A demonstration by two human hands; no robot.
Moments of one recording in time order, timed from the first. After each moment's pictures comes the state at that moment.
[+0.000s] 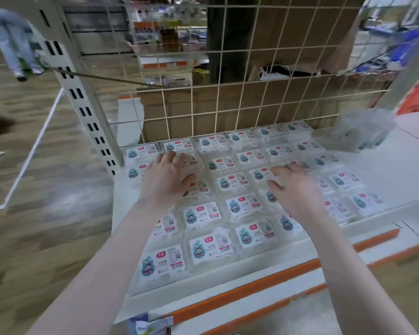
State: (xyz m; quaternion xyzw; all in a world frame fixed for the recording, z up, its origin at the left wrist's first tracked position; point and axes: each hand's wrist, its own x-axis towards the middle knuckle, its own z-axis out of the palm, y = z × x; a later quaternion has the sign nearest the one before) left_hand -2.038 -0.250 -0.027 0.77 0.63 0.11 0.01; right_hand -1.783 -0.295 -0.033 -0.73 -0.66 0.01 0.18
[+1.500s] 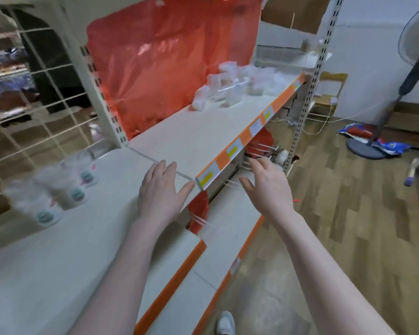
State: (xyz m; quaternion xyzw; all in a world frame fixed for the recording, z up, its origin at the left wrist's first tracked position) left_hand -1.359 -0.279 -0.026 0.89 0.42 0.15 0.12; right_hand -1.192 -0.408 -0.047 -0.87 -0.43 -0.10 0.22
